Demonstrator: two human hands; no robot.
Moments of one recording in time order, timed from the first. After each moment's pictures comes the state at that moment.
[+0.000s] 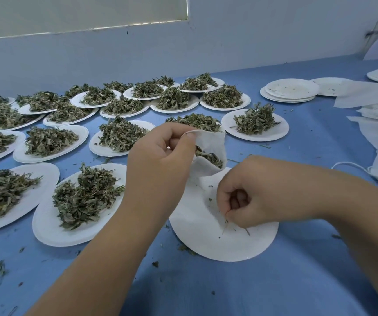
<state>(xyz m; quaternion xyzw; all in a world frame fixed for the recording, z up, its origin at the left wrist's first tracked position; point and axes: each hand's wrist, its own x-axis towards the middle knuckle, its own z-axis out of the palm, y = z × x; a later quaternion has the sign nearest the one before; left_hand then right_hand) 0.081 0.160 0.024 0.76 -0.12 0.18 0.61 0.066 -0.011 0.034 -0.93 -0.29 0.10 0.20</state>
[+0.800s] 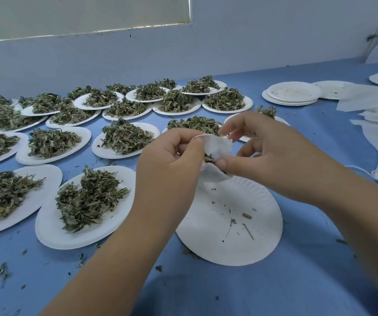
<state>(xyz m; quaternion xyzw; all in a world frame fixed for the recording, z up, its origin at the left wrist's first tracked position) 0.076 0.155 0.024 0.74 -0.12 0.15 0.65 0.072 -0.006 0.046 -0.90 -0.13 -0.08 0.41</state>
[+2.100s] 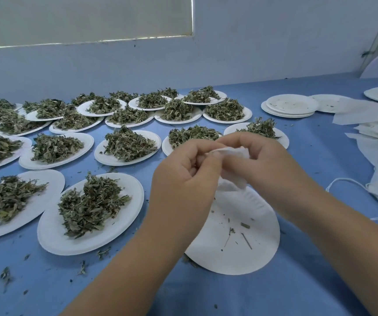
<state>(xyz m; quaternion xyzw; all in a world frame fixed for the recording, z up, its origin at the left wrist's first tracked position) 0.065 0.145 0.026 0.72 -0.17 0.14 0.66 0.084 0.002 0.028 -0.78 -0.11 -0.10 0.60</state>
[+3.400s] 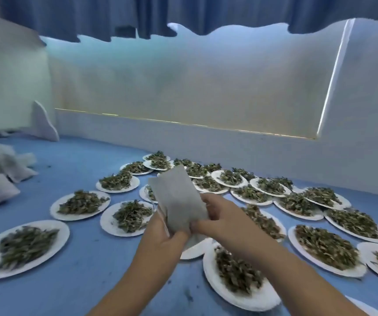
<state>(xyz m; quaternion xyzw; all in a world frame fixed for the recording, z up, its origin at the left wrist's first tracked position) 0.013 0.397 0.044 0.70 0.03 0.24 0.67 0.096 0.265 0.084 -0.79 -0.38 0.08 0.48</state>
